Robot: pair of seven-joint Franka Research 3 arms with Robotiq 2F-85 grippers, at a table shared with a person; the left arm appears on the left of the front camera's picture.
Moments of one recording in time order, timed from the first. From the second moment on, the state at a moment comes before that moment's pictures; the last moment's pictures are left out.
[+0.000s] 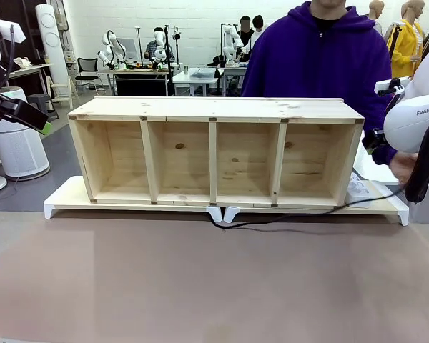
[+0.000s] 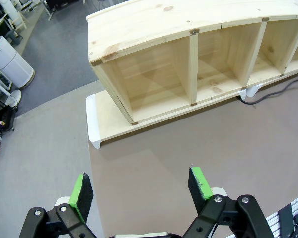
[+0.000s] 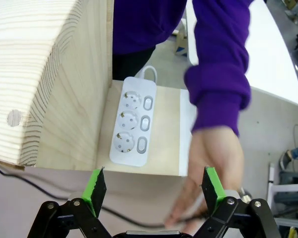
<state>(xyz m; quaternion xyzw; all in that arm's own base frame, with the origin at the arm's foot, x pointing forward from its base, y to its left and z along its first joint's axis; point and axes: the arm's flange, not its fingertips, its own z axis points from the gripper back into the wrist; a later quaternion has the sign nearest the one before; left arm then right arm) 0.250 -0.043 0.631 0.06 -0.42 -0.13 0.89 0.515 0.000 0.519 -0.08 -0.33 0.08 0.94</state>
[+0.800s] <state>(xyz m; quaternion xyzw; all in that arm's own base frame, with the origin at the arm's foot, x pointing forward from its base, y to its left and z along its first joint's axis) 0.250 -0.043 0.631 0.06 -0.42 -0.13 0.89 0.515 0.000 0.519 -0.08 -0.33 0.08 0.94</state>
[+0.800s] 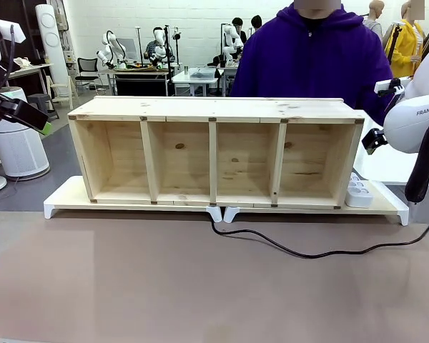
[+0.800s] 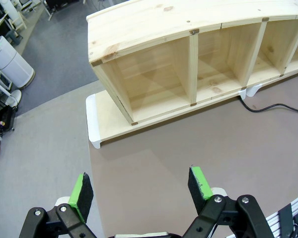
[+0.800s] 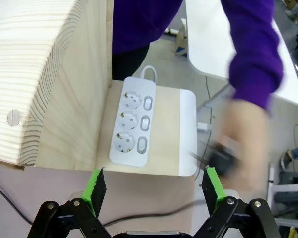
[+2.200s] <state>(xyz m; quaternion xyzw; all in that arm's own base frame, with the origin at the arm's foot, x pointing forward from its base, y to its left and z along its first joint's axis) 0.250 -0.043 0.631 0.06 -0.42 -0.13 0.89 0.515 0.000 0.519 -0.08 -0.33 0.08 0.94</state>
